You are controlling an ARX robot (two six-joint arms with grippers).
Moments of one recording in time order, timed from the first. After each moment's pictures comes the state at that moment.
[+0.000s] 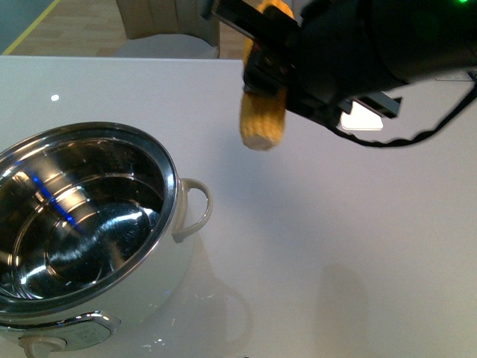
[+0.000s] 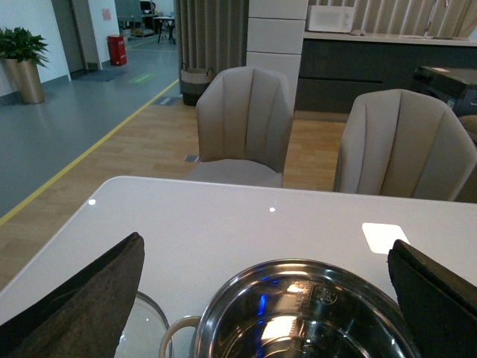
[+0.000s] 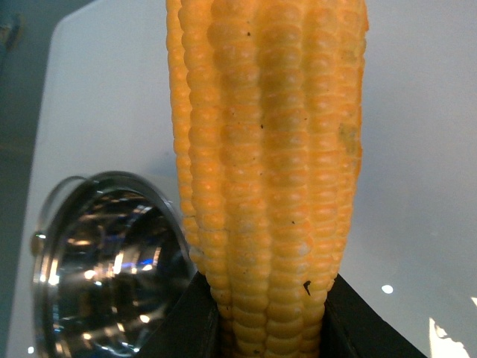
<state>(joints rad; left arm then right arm) 0.00 0.01 0.01 0.00 0.00 -0.01 0.56 1.80 0.98 0.19 -0.02 0.67</state>
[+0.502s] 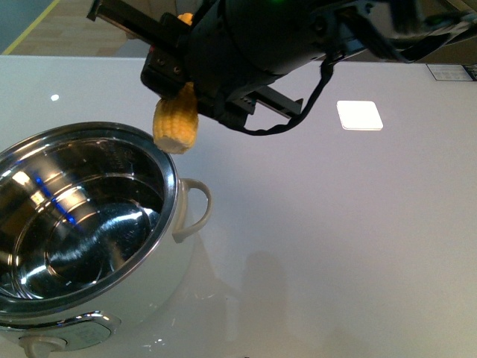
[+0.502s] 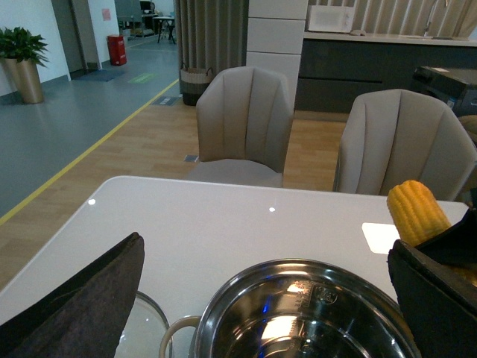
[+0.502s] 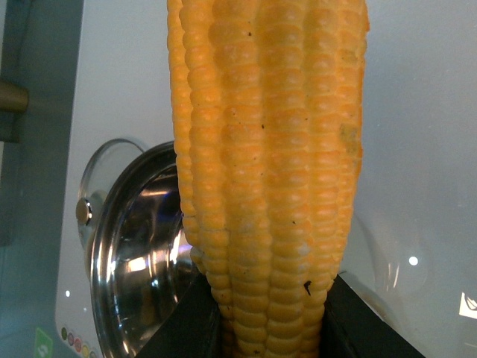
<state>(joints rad) 0.00 0.01 0.01 0.00 0.00 -0.01 0.70 2.01 1.23 0.10 -0.07 0.75</state>
